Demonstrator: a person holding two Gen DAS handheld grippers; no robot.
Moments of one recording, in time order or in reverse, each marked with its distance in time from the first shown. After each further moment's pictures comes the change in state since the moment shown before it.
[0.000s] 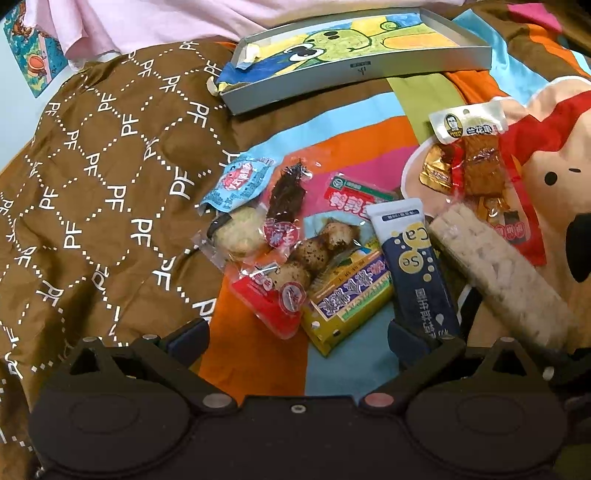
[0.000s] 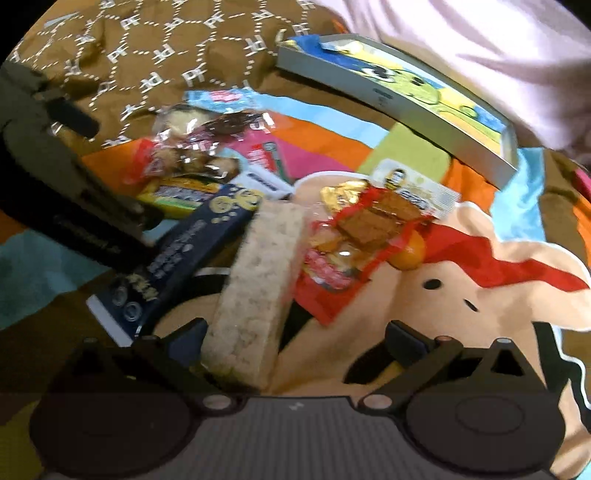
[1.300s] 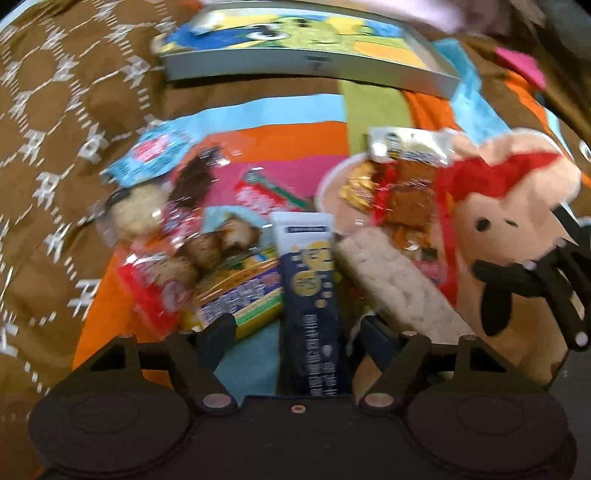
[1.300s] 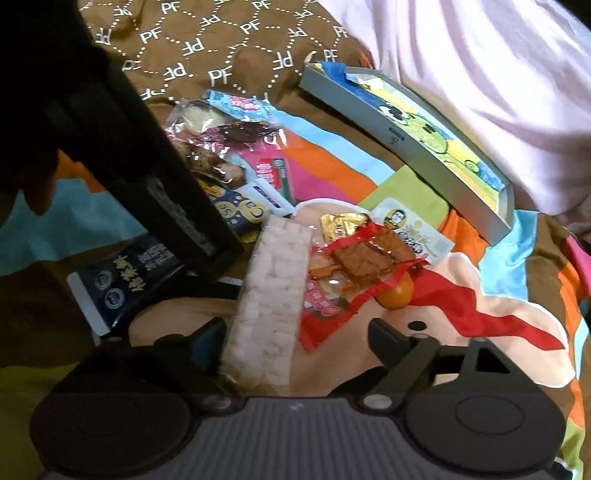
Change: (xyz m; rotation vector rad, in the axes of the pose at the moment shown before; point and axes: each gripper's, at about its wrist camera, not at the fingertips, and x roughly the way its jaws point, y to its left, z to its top) left arm 0.016 -0.014 0.018 -0.164 0.041 -0.330; right arm 0.006 0.021 -0.006 -0.194 -0.083 -0.066
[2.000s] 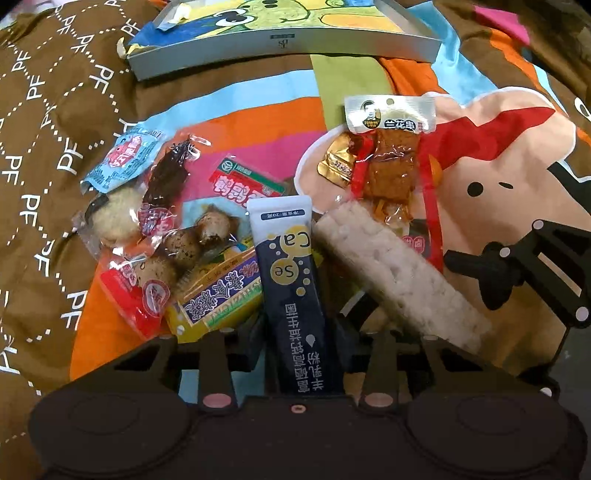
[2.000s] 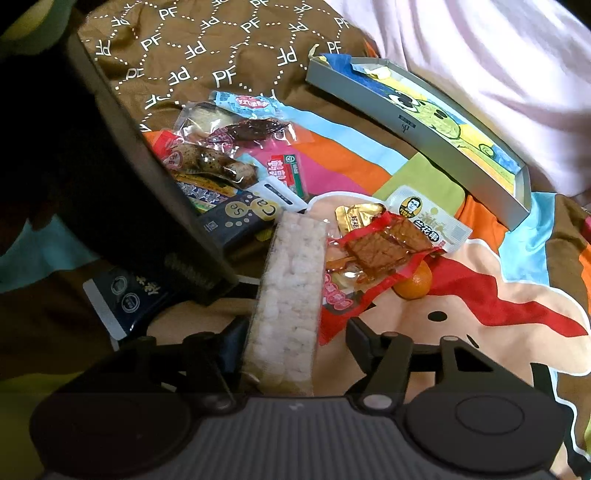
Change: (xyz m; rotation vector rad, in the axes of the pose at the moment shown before) left arm 0.007 -0.015 0.003 0.081 0.073 0.038; right arm 0.003 -0.004 -0.001 0.053 0.017 0.068
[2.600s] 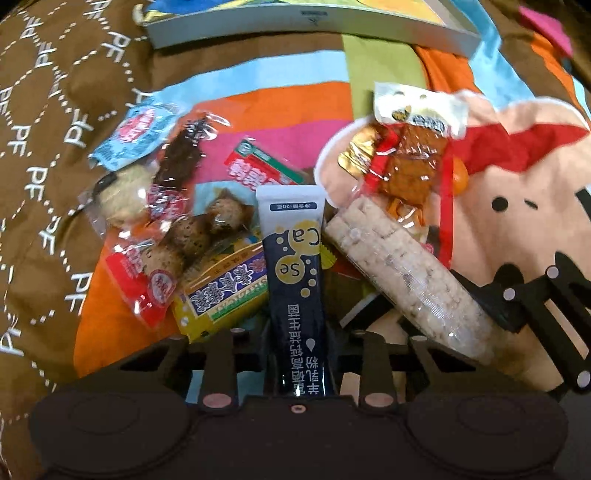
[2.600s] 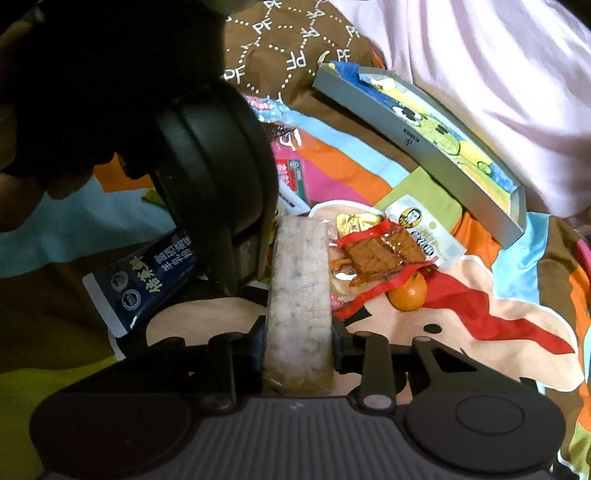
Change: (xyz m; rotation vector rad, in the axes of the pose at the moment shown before) left arm 0.004 0.003 0.017 -0.104 0.111 0.032; right arm -0.006 0.009 -0.002 -0.062 -0.037 -0.058
